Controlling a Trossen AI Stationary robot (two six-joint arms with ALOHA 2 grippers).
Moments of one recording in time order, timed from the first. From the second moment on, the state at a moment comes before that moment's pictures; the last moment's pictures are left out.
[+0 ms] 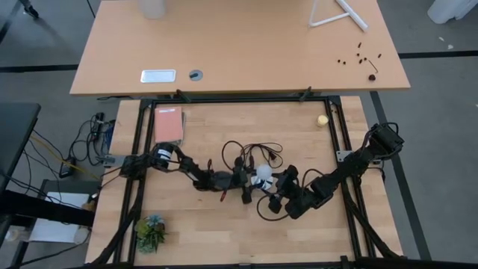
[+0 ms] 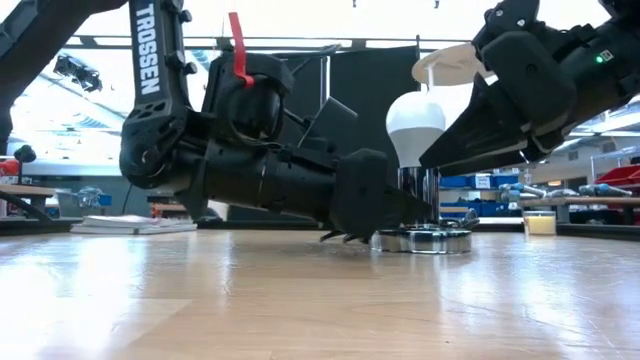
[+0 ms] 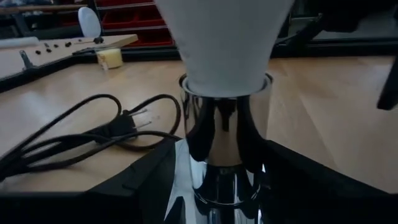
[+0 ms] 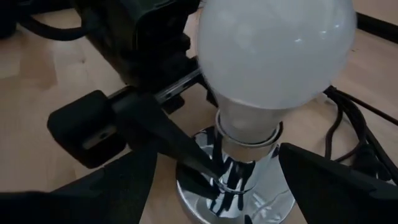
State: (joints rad) left arm -0.18 2.30 0.93 1.27 -0.38 0.01; right arm 0.57 1.65 0.69 0.10 0.92 0.78
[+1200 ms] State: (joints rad) left arm -0.14 2.30 0.96 1.26 -0.28 0.04; right arm 0.56 1.55 0.79 -0.22 0.80 0.92
